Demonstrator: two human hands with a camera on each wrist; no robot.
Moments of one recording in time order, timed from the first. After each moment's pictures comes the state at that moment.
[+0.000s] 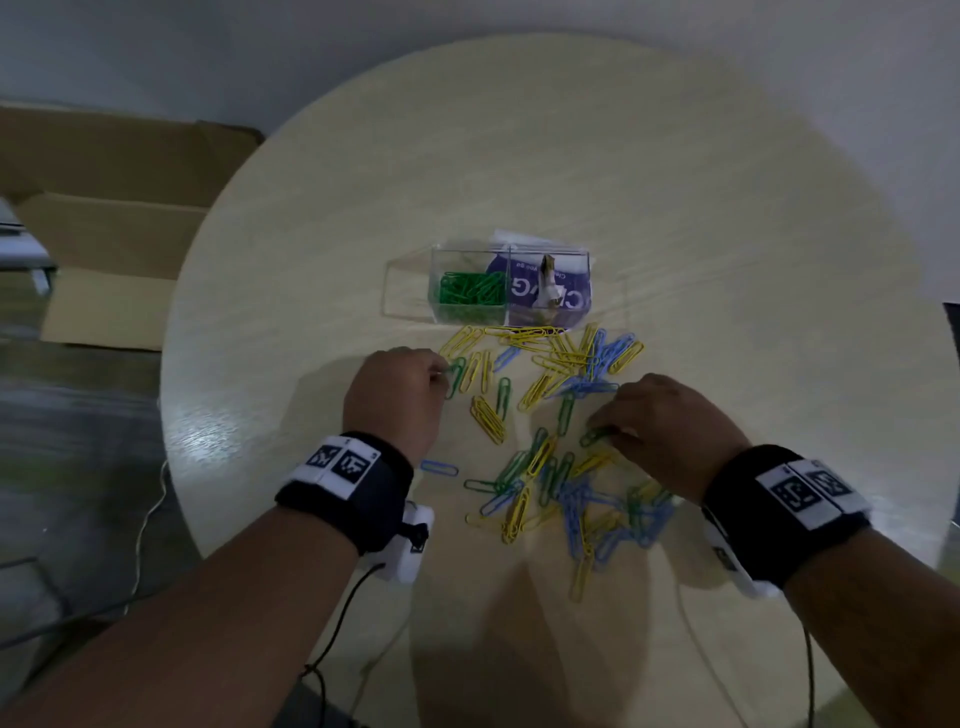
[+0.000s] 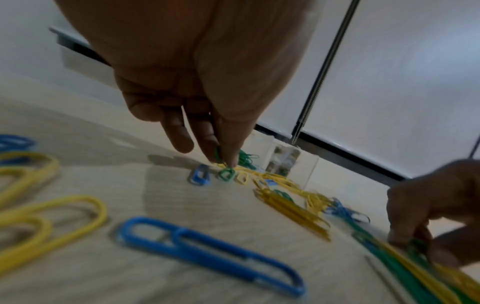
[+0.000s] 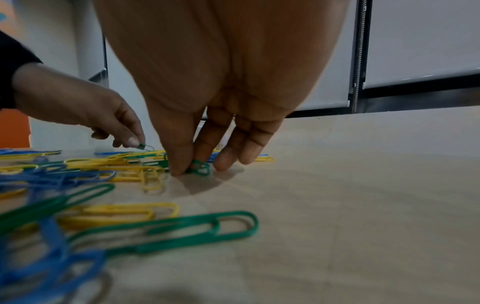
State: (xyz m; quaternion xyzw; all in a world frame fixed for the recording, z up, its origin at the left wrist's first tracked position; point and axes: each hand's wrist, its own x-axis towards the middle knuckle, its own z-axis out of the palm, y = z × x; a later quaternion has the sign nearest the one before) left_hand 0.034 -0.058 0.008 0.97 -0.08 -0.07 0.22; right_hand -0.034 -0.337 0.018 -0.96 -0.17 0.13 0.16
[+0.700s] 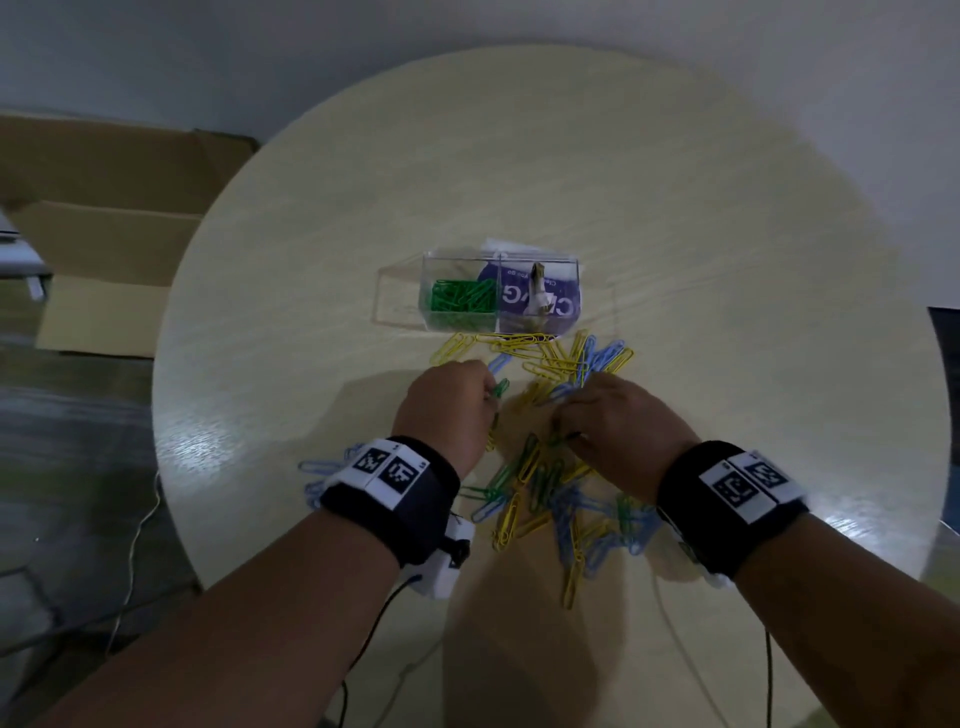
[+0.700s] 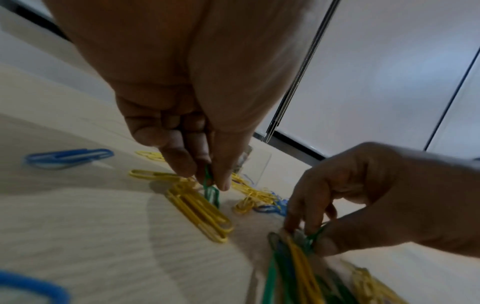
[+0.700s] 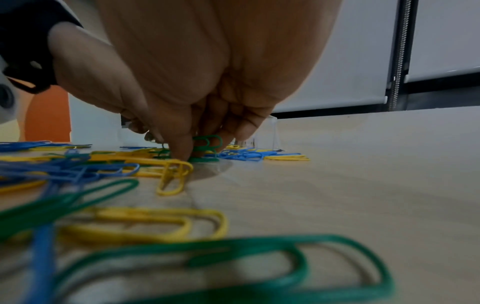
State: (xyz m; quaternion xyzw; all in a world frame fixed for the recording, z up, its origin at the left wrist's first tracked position) left_hand 0.024 -0.108 0.015 0.95 -0.10 -0.17 0.25; right_hand -0.021 -0.314 0.011 -0.95 -0.23 0.11 0.14
